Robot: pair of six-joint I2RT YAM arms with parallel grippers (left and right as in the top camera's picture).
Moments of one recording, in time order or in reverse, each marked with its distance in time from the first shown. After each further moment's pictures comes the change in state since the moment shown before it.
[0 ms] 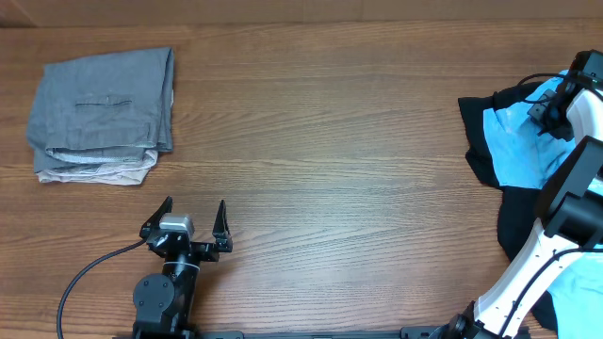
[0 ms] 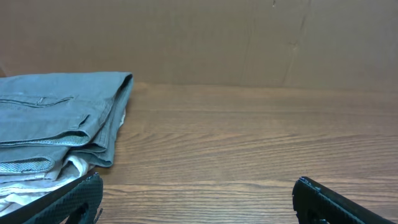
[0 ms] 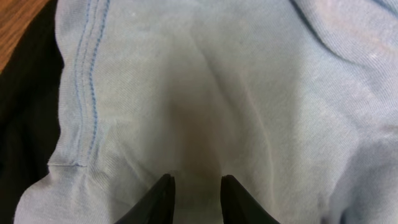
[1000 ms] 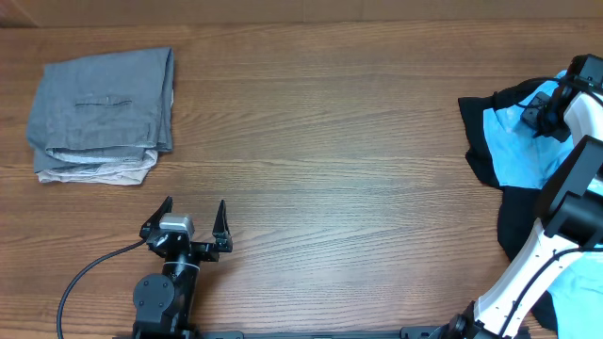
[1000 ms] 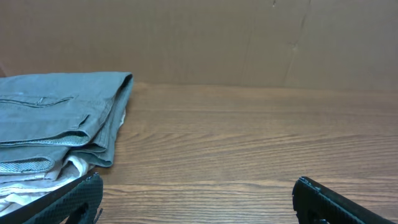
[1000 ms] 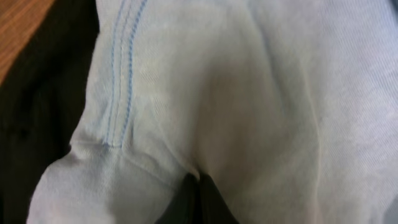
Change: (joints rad) left arm 0.000 0.000 0.000 0.000 0.000 0.000; right arm 0.000 0.001 -0.024 0.008 -0.101 -0.083
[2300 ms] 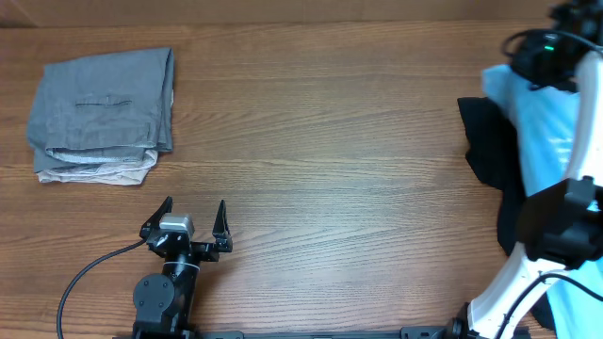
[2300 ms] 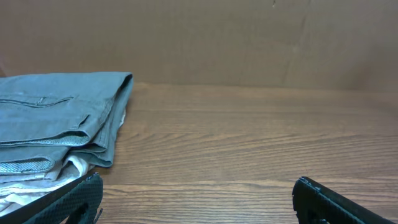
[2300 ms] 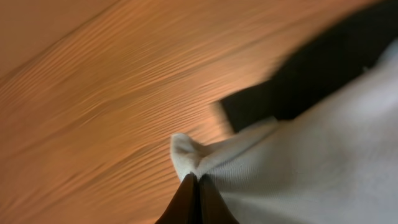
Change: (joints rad) left arm 0.000 0.000 0.000 0.000 0.000 0.000; right arm 0.233 -0.244 0.388 -0.554 -0.295 0.001
